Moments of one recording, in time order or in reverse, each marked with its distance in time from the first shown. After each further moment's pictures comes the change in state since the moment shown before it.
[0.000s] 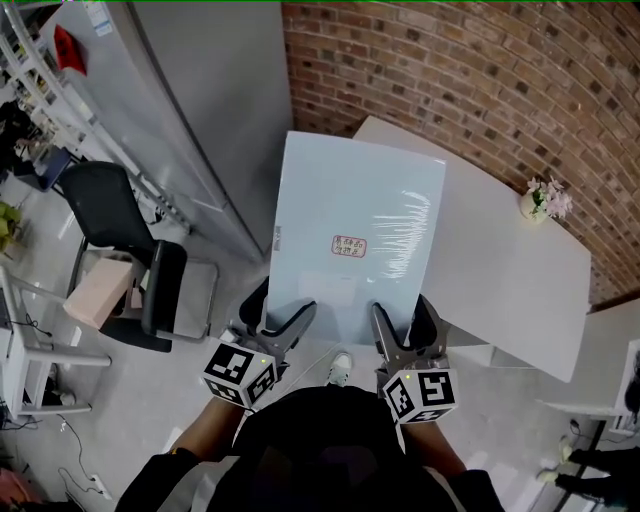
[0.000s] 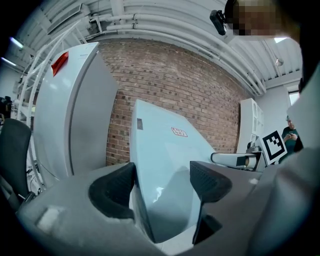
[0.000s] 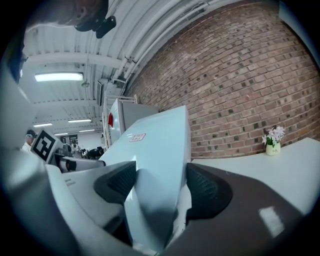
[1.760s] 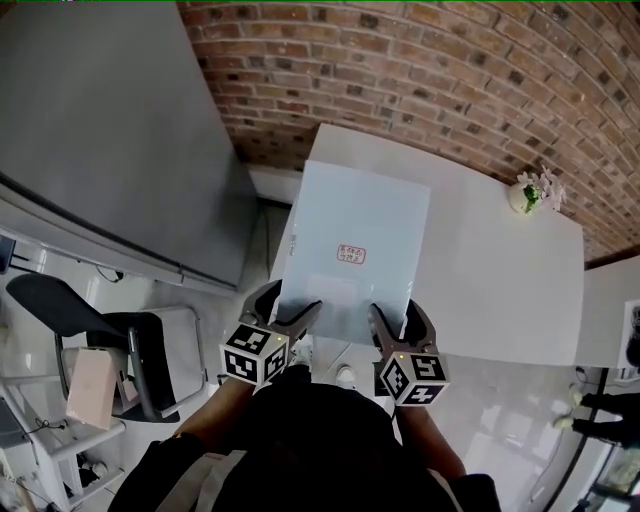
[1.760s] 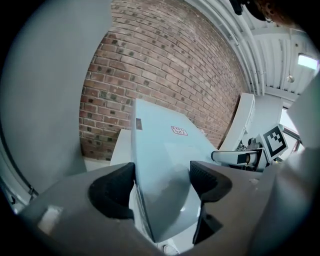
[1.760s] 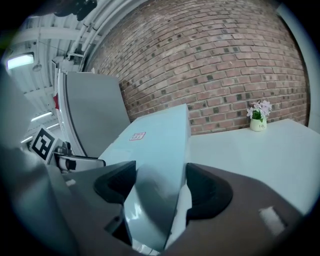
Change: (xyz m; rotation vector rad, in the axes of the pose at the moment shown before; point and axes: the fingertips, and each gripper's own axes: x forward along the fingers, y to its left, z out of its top) left arm 0.238 0.105 -0.055 -0.068 0.349 -0.258; right arm 0.171 -0.122 -0.070 0.171 0.257 -0.326
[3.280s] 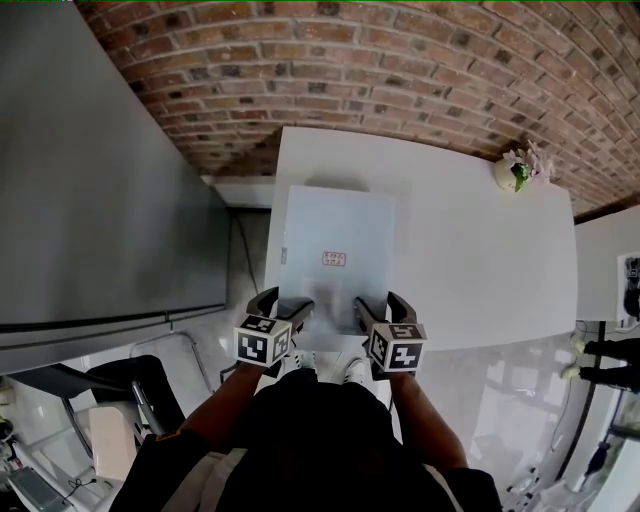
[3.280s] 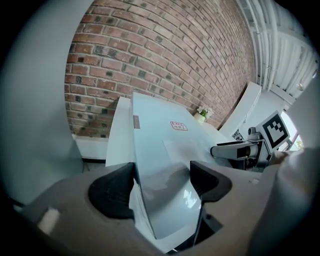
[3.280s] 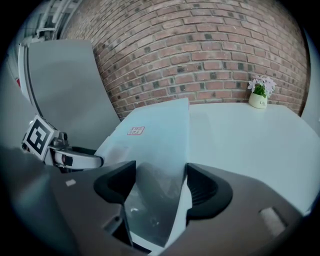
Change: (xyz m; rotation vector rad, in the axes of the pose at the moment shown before) left arm 0.107 0.082 -0.065 -0.046 0.298 -0.085; right arm 0.110 -0.041 -0.073 0.053 0.312 -0.159
